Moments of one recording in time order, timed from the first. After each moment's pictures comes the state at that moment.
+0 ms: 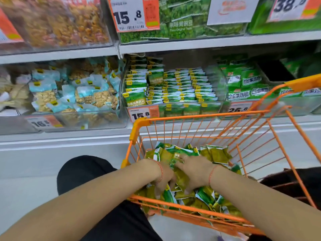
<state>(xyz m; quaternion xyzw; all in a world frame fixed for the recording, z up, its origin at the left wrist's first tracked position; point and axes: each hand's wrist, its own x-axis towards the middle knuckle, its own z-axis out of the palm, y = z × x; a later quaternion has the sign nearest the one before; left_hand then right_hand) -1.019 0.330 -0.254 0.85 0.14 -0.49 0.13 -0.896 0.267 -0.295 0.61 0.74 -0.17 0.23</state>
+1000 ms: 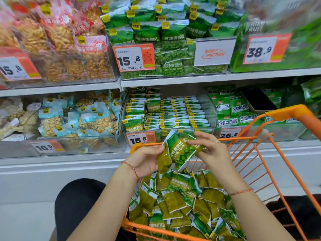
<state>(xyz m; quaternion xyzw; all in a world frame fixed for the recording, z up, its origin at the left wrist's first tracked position) -1.030 0.374 -0.215 0.43 0.21 0.12 0.87 -0.856 0.250 -0.207 0.62 0.50 -0.24 -0.57</state>
